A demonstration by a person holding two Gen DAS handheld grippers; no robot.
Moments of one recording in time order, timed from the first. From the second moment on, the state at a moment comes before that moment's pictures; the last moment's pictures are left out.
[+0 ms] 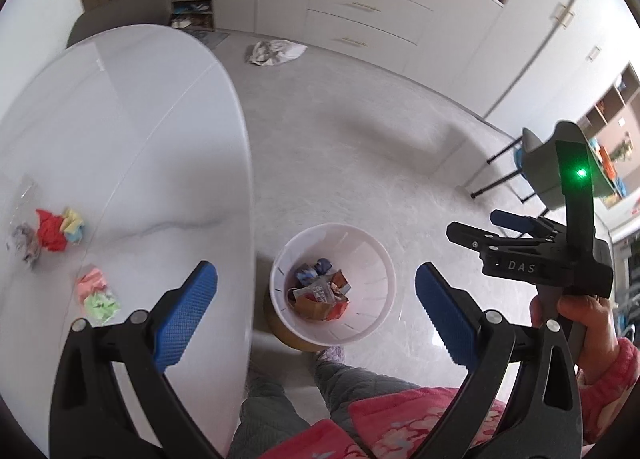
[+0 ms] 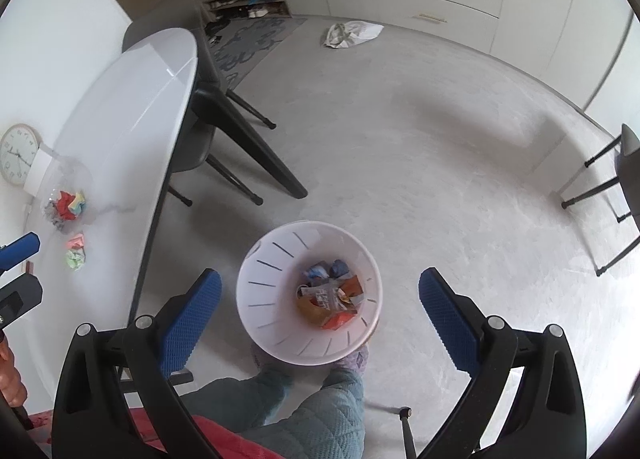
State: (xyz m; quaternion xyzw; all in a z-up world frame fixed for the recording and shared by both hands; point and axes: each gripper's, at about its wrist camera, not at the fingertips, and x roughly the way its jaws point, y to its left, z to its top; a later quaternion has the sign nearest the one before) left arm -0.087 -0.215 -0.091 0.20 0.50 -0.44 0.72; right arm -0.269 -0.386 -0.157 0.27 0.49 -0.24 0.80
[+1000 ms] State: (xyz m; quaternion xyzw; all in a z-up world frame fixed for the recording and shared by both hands) left arm 0.066 0.029 -0.106 0.05 0.56 -0.14 0.82; right arm -0.039 -0.169 -0.160 0.07 0.54 0.04 0.84
